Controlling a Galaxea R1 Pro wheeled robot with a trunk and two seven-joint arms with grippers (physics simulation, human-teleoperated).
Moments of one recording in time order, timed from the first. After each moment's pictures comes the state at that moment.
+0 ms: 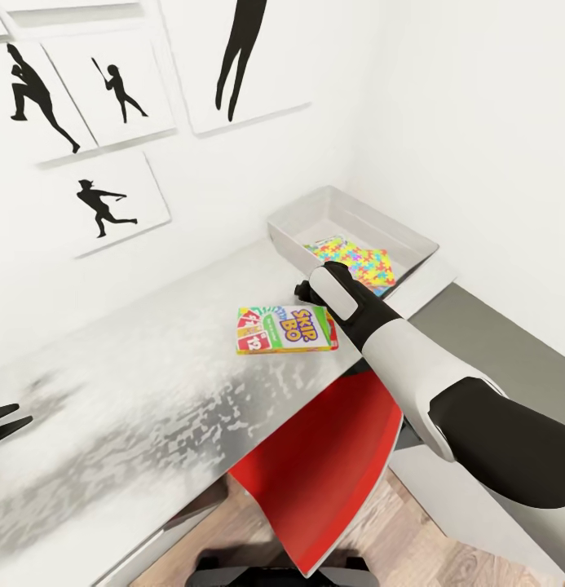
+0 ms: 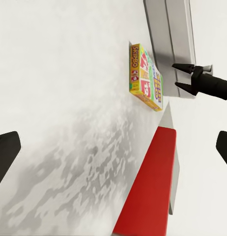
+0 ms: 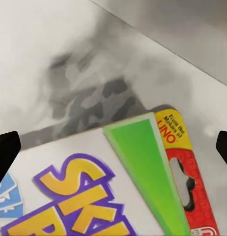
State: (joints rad) left arm -0.40 0.73 0.52 -0.84 0.38 0.88 -1.57; right arm -1.39 0.17 0.52 -0.56 -1.02 0.58 -0.77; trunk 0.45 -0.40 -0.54
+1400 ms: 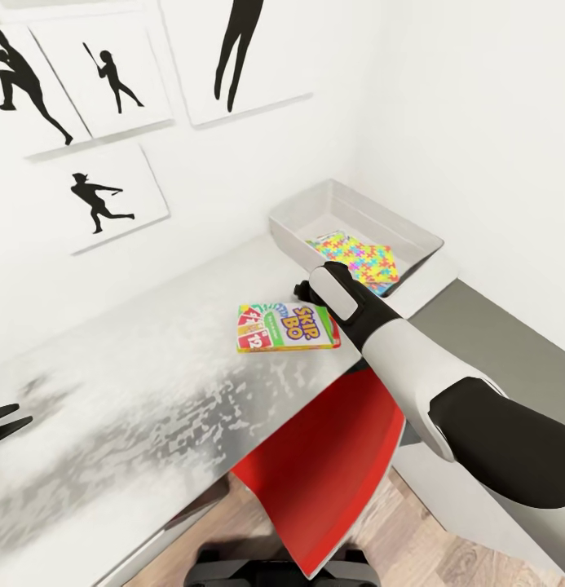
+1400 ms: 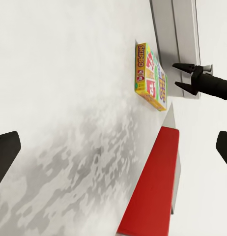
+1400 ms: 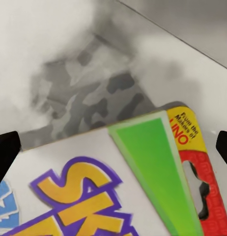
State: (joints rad) left arm -0.40 0.73 0.52 -0.84 0.37 0.88 -1.57; right arm -1.39 0.17 0.52 -0.56 -1.02 0.58 -0.76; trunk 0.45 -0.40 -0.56
